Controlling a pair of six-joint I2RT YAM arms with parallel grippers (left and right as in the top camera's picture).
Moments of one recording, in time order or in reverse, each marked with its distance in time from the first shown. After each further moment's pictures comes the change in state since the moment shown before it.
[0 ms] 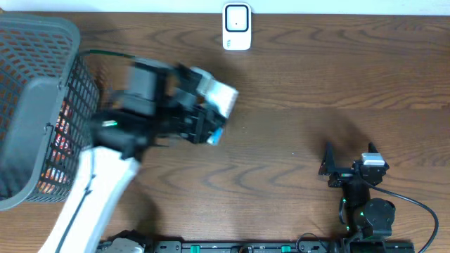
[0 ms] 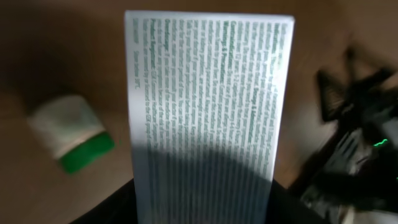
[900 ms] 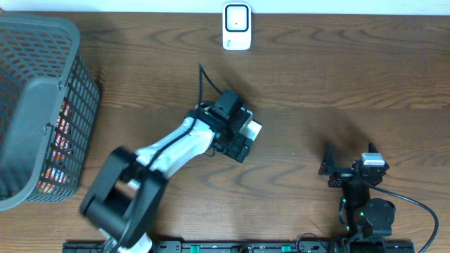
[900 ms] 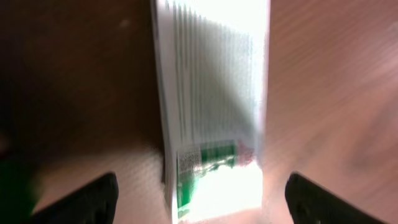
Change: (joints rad) left arm -0.219 0.456 -0.152 0.256 -0.288 -0.051; right arm 0.000 0.000 0.000 0.000 0.000 0.000
